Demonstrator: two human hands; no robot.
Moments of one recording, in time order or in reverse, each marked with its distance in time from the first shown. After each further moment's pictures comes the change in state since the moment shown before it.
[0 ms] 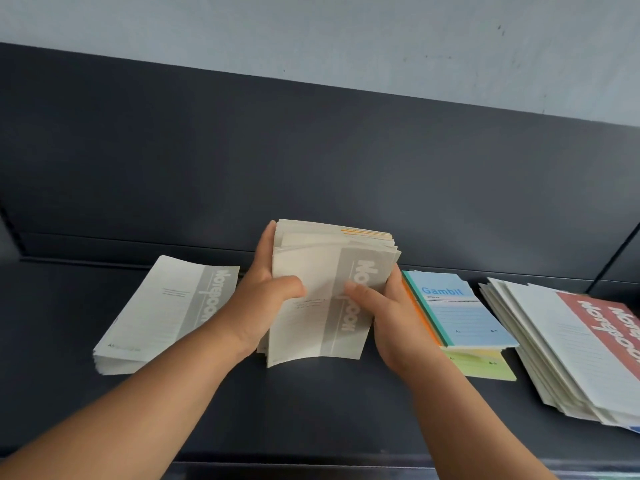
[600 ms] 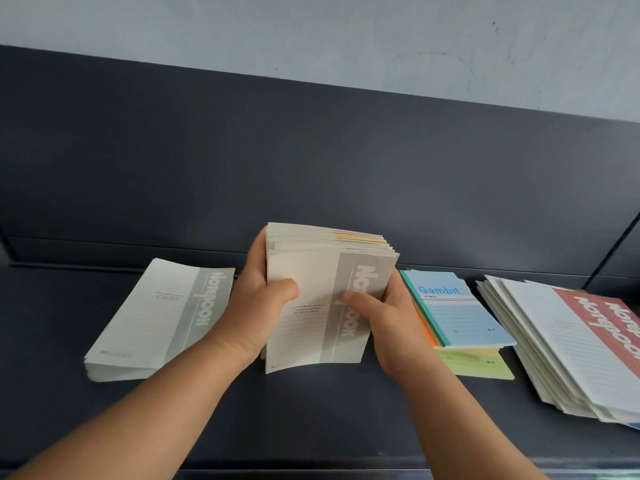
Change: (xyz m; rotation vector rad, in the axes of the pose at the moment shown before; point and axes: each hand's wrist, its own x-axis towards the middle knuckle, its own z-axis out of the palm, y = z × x) left_hand 0.002 -0.004 0.010 0.023 0.093 0.079; right_hand 0.000 0.004 0.004 -0.021 0.132 0.049
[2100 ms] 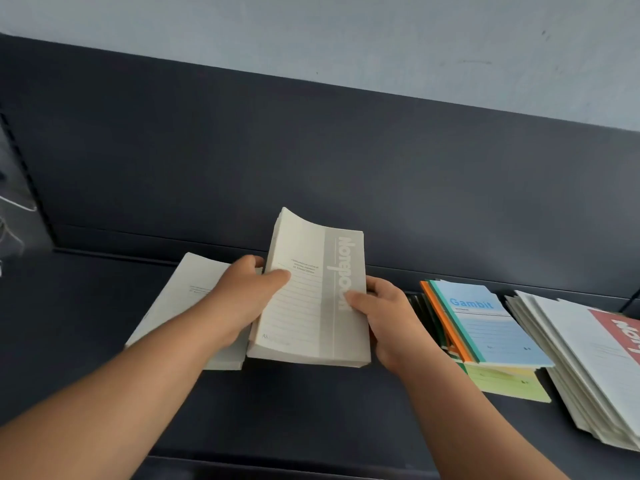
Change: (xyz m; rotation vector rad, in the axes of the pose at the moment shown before) left_hand 0.009 0.017 -0.053 0.276 0.114 -0.425; right_hand 0.025 0.000 0.035 -0.031 -0.042 0.301
